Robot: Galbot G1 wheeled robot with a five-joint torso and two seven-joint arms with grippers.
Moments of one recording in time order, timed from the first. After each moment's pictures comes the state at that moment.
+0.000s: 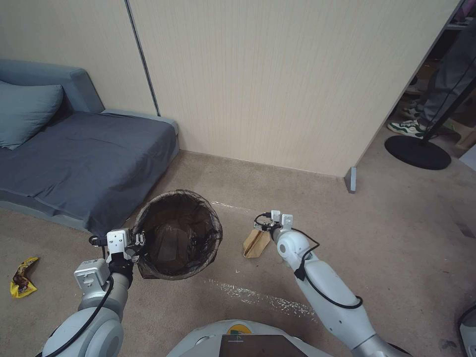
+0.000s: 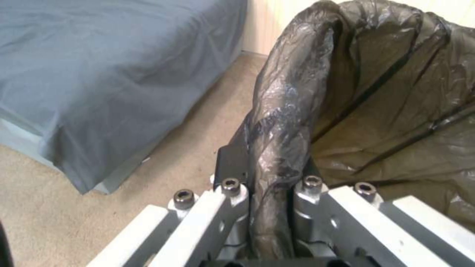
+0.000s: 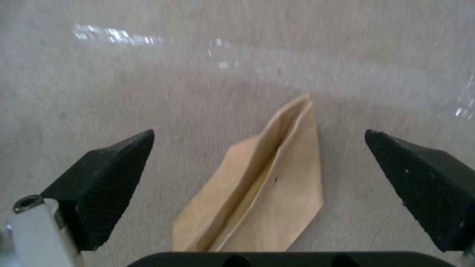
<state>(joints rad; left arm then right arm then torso) 1.82 -1.38 -0.69 -2.50 -0.38 0.50 -0.26 -0.96 1.28 0.09 1.46 0.75 -0.53 0.43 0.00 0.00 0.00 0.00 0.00</state>
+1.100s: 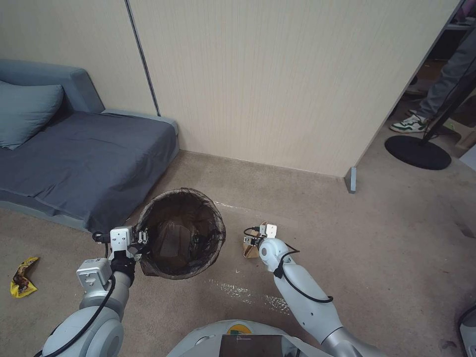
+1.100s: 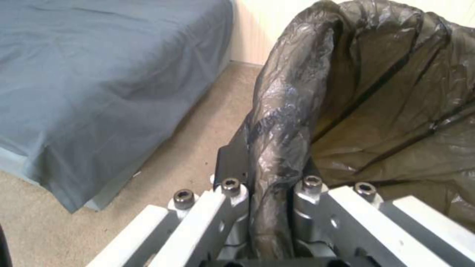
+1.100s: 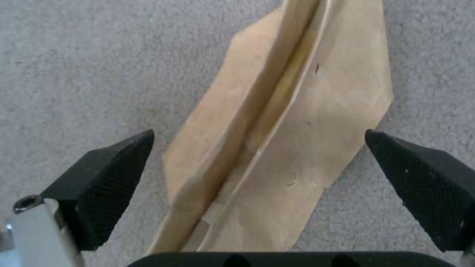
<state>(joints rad) 1.82 -1.36 -0.68 -2.50 -0.36 0.48 -0.22 -0.93 1.42 0.09 1.25 0.78 -0.56 0.52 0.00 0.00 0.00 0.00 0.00</state>
